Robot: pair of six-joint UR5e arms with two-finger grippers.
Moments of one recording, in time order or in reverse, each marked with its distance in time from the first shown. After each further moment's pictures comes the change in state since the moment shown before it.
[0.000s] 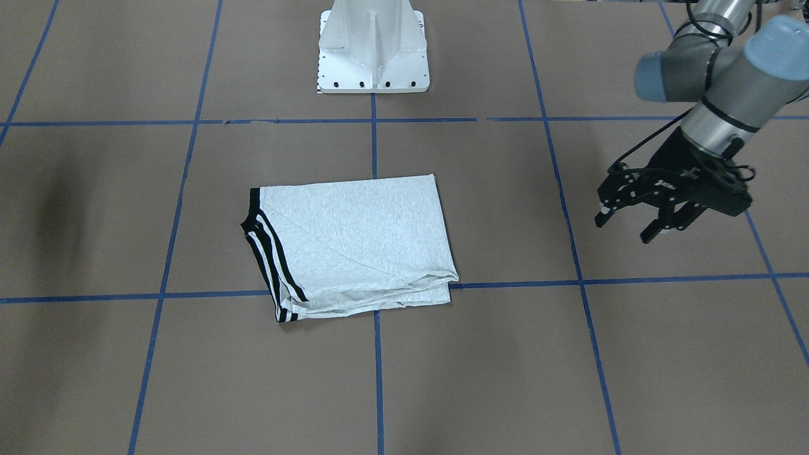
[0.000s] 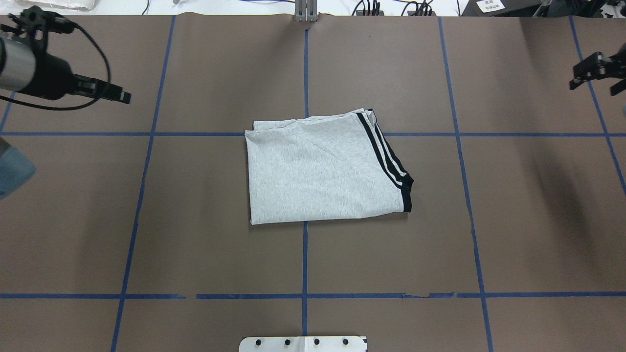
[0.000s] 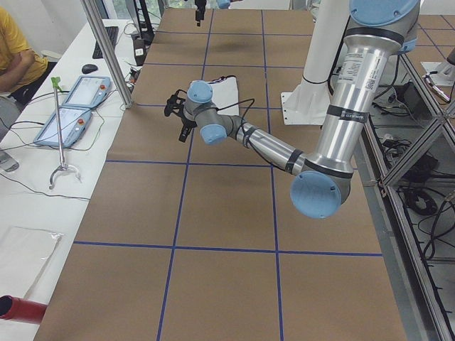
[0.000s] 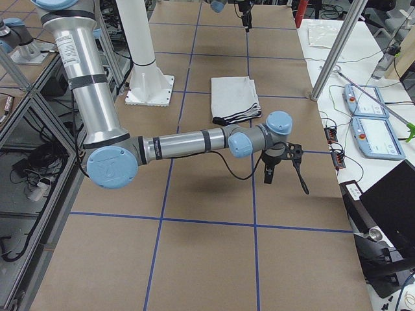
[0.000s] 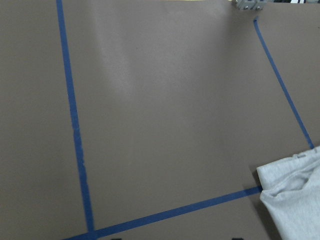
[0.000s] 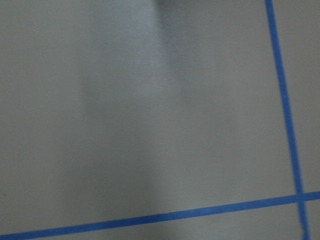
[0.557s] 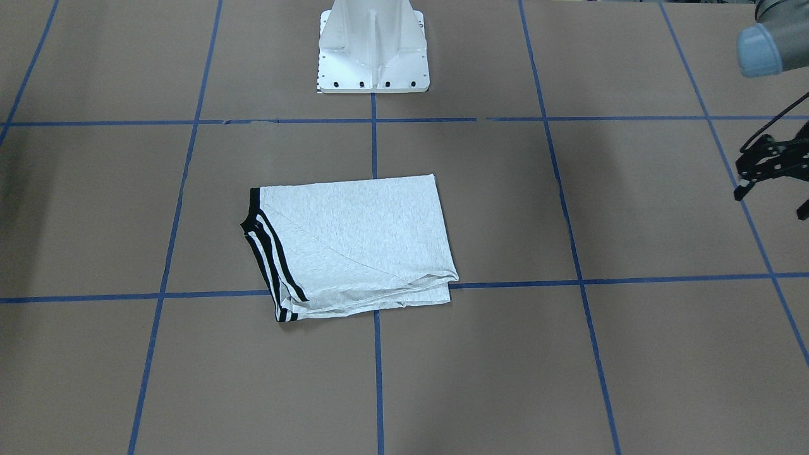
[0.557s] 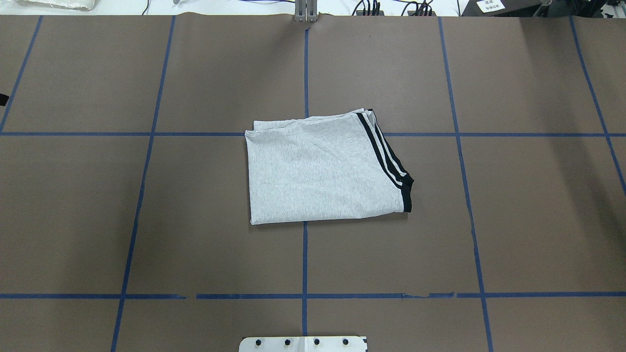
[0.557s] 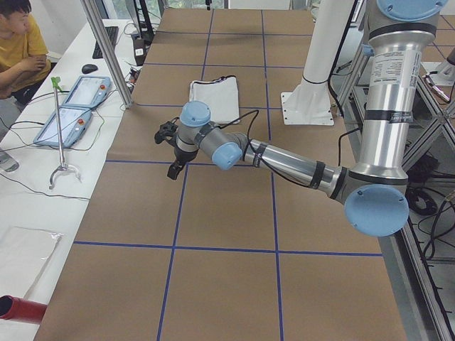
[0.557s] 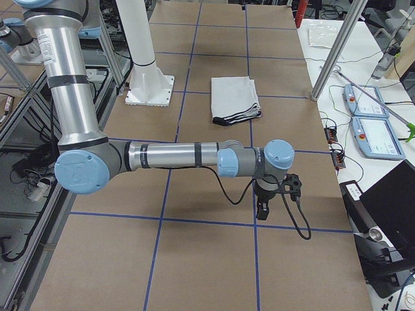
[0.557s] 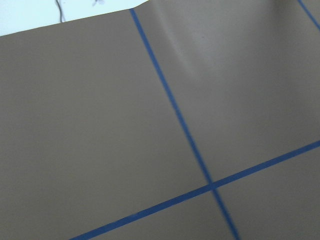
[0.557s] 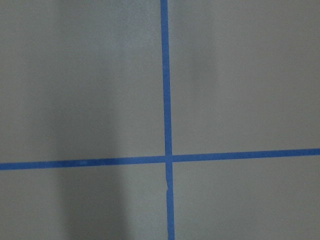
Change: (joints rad) left arm -0.259 0.156 -0.041 0.277 -0.060 0.567; right arm 0.166 -0.085 0.027 -0.190 0.006 -0.363
